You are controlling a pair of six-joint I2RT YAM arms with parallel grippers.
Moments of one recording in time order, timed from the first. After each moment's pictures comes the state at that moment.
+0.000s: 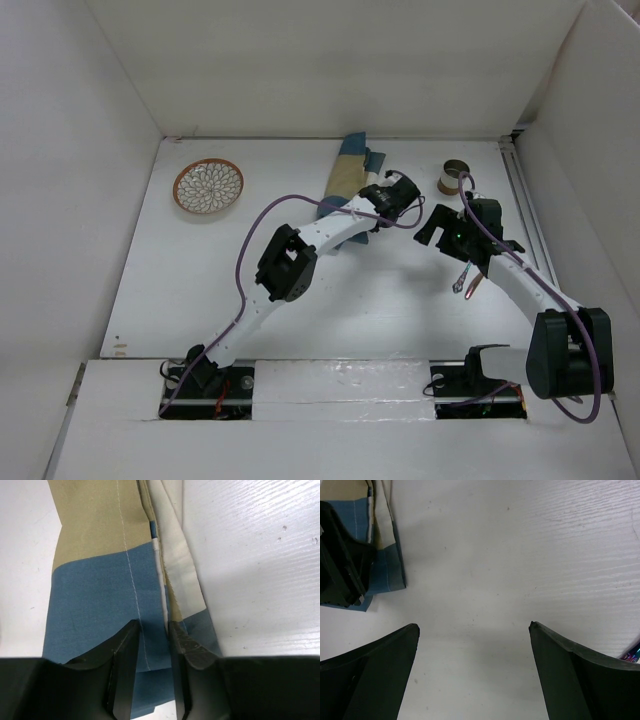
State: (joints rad) left arm -0.89 2.54 2.35 -0.97 -0.63 -0.23; right arm 0.06 1.25 0.70 -0.19 -0.21 0.49
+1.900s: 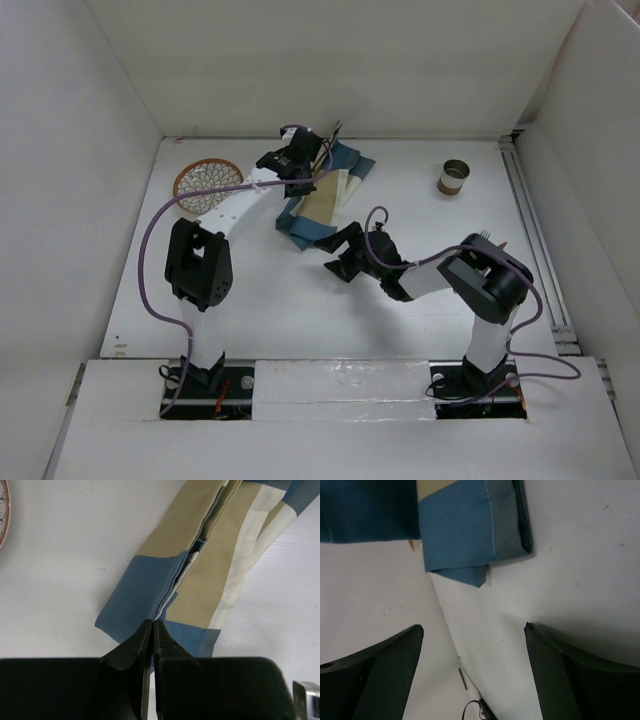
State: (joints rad) left arm -0.53 1.92 1.72 -0.71 -0.36 -0.54; right arm 0.74 1.83 0.68 0.76 -0.04 1.50
